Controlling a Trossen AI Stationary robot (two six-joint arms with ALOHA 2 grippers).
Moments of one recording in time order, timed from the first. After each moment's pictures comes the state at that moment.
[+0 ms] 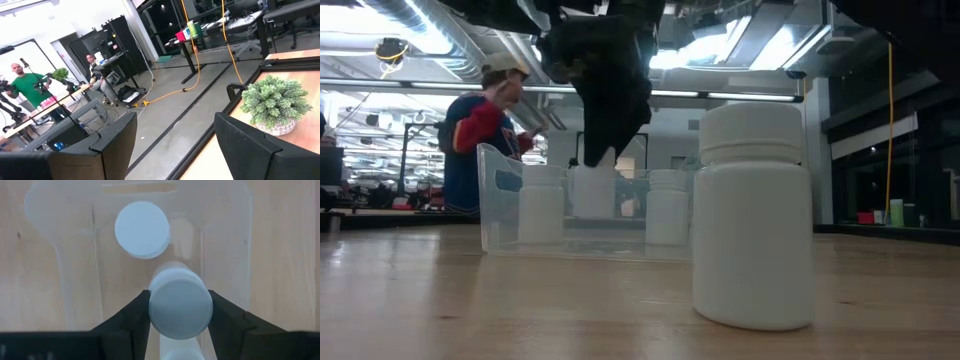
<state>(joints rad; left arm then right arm) -0.04 0.73 0.66 -0.01 -0.96 0.33 0.10 2.37 2.22 -1.16 0.03 0.23</state>
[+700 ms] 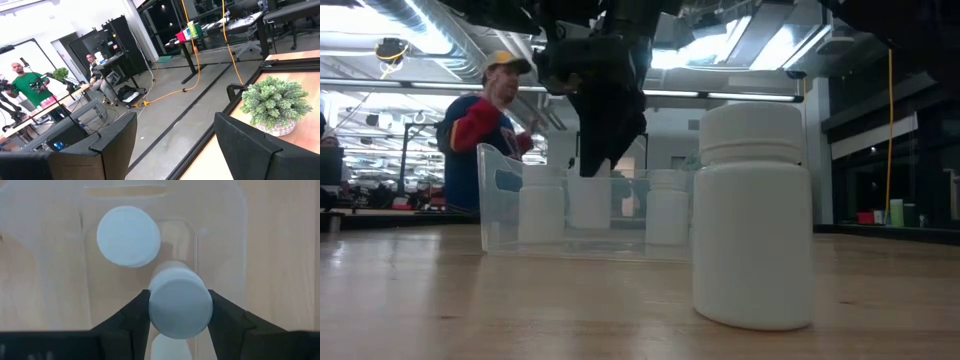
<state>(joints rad) -0.04 0.73 0.66 -0.01 -0.96 0.32 0.09 2.39 2.22 -1.14 0.03 0.20</state>
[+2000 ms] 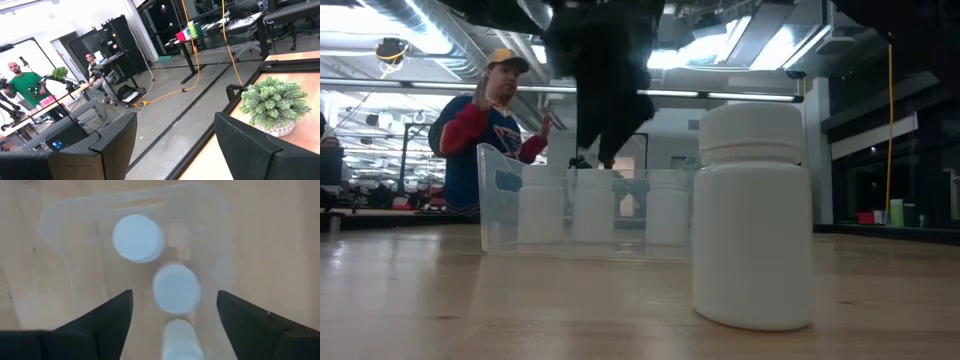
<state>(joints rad) -0.04 0.73 0.66 -0.01 -0.96 0.32 0.08 2.35 2.24 -1.17 -0.01 0.29</state>
